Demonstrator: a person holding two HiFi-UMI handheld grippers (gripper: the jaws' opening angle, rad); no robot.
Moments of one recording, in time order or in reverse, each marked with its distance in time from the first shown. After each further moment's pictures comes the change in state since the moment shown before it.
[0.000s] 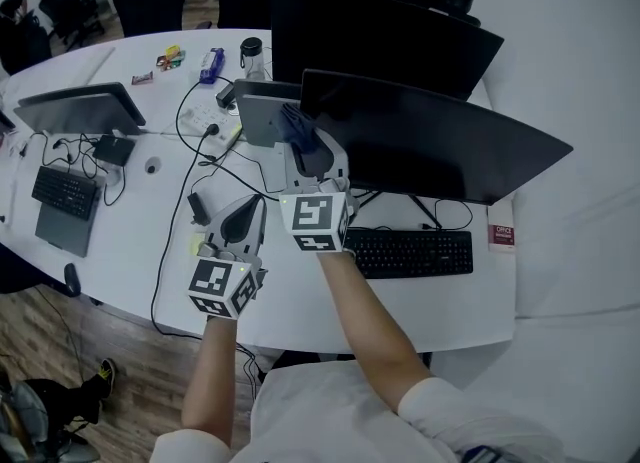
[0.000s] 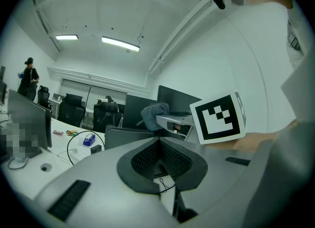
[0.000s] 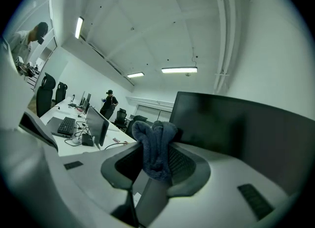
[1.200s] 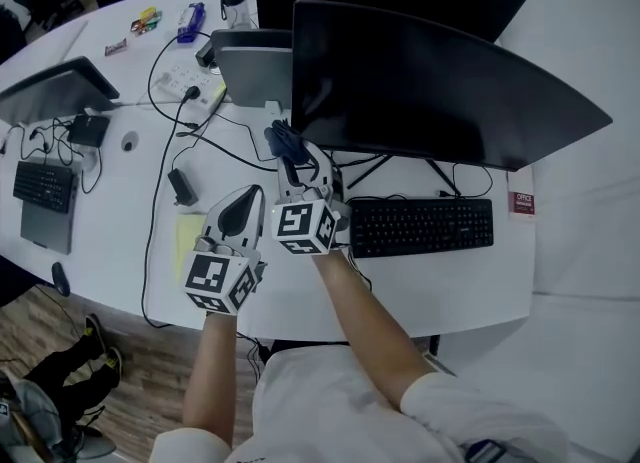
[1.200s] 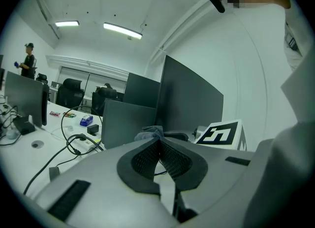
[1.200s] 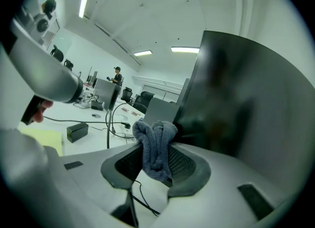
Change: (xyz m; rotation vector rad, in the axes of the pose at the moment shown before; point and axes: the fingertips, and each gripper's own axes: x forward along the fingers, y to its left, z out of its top) left arm 0.022 0.015 -0.095 -0.050 0.107 -0.034; right arm 0.004 0.065 -0.170 -0.092 0.223 0.037
